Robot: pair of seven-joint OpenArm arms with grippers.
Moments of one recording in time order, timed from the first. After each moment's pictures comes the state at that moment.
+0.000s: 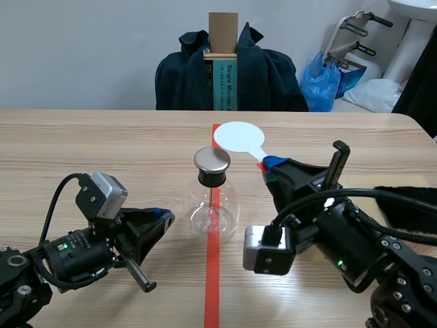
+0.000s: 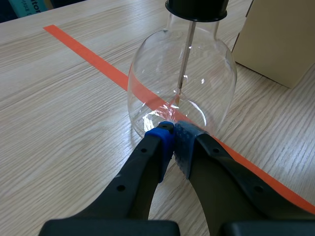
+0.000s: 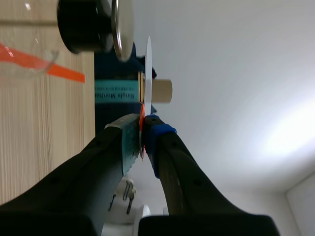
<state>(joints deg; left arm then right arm) 3.2 -23.8 25.0 64.1 -4.9 -28.2 -29.9 -18.4 15.7 -12.1 87.0 -78.2 -24.6 28.0</state>
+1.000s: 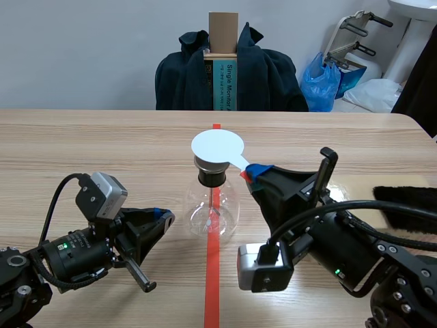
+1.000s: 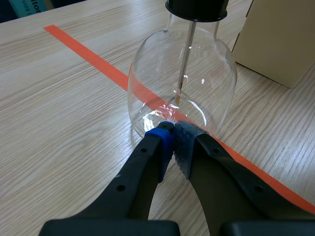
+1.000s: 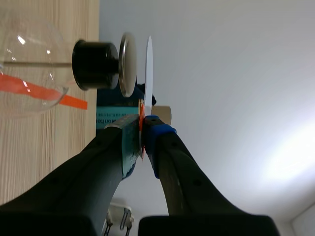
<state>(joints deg) 3.2 -23.8 25.0 64.1 -4.9 -28.2 -29.9 -18.4 15.7 -12.1 87.0 -78.4 -24.6 31.4</state>
